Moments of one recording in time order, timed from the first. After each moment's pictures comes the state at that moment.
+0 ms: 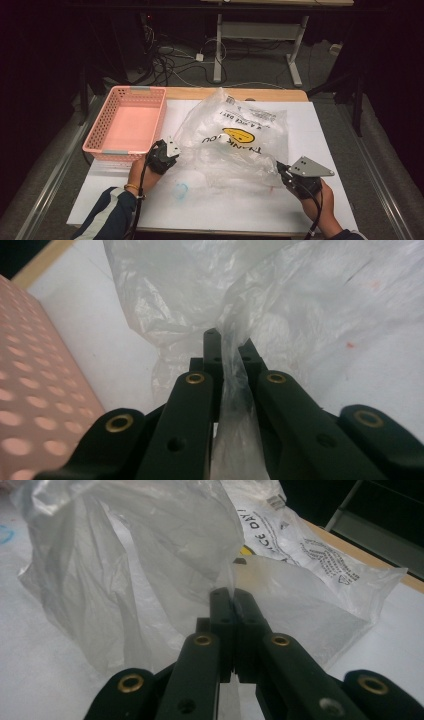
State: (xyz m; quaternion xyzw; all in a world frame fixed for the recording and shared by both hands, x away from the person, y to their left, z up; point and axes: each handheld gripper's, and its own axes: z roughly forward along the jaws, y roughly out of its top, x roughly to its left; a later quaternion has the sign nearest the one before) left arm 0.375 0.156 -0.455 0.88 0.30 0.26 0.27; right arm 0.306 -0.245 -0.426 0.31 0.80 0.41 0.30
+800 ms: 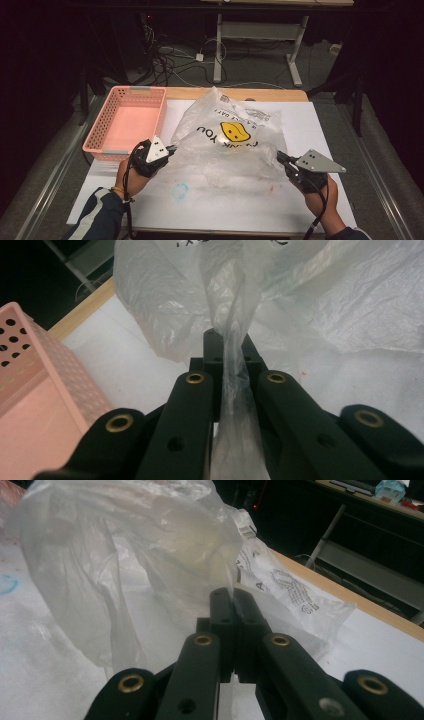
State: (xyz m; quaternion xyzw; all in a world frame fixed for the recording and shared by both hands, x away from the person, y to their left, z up) left arm 0.348 0.178 -0.422 0.86 0.26 0.27 0.36; right arm 0.307 -0.246 -0.401 0.31 0.78 0.45 0.33
